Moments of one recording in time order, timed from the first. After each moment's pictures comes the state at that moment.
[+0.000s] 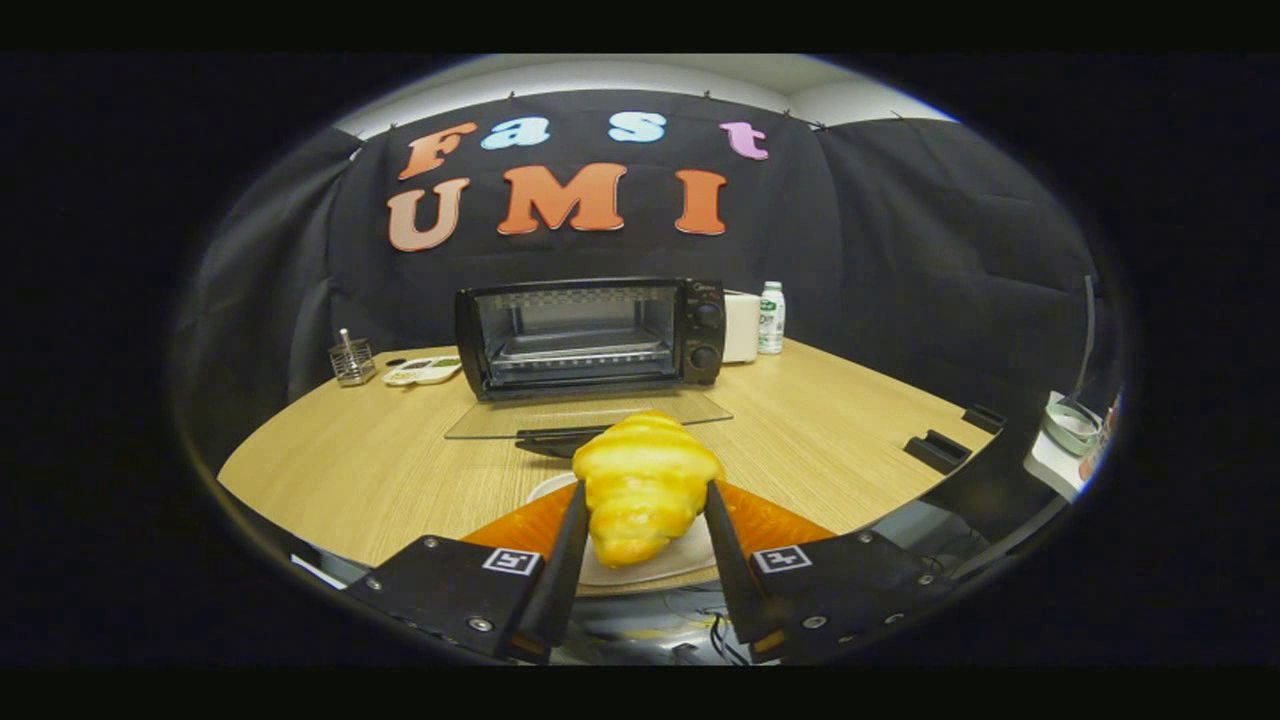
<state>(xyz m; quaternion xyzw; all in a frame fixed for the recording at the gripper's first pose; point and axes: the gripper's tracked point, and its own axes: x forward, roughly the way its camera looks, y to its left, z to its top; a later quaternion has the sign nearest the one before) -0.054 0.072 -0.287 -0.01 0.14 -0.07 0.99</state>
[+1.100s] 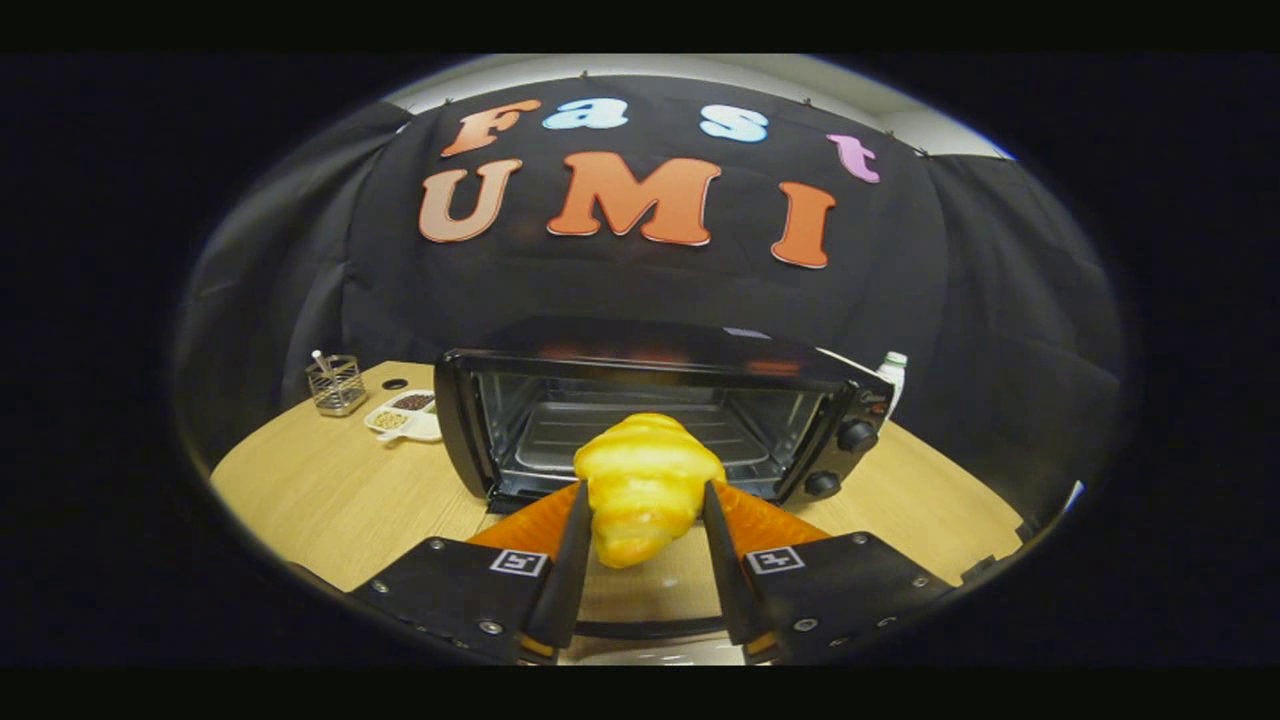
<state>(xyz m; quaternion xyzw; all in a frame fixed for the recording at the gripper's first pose) 0.165 0.130 -0.229 -0.09 0.12 0.00 0.99</state>
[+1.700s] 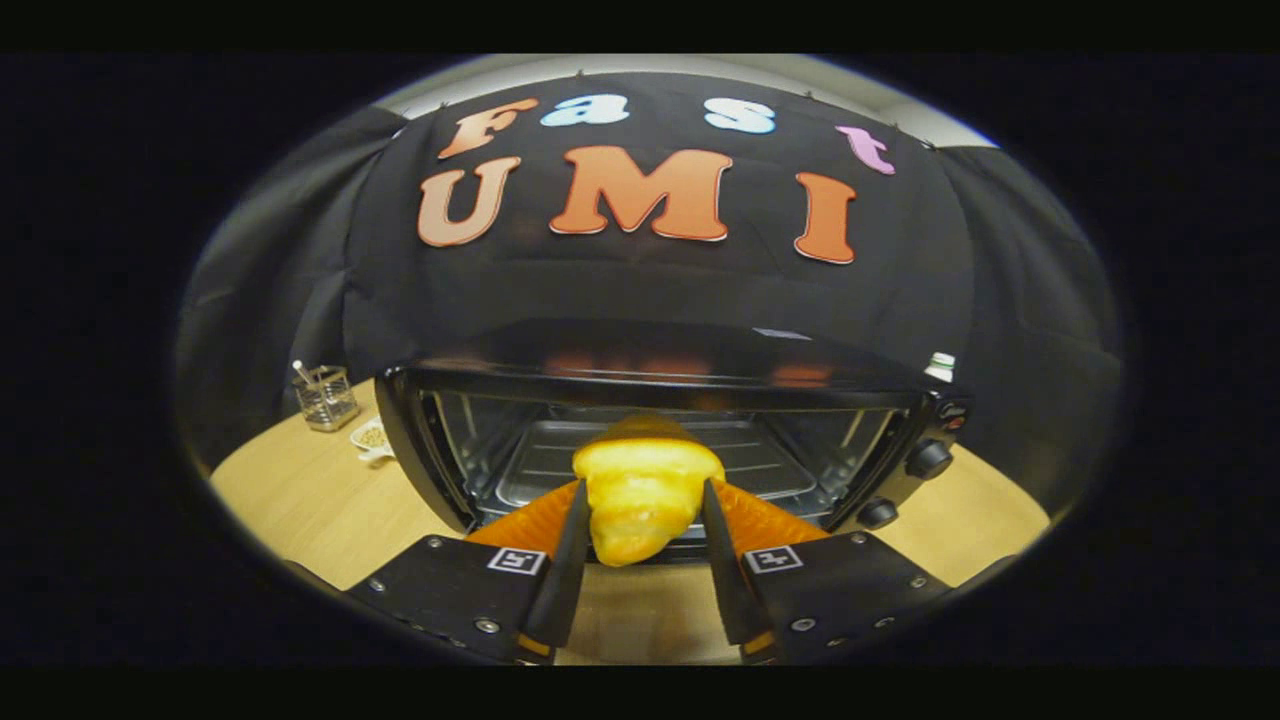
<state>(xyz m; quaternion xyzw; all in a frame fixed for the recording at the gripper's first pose) 0.226 0.141 -0.243 -0.03 0.12 0.03 0.99</state>
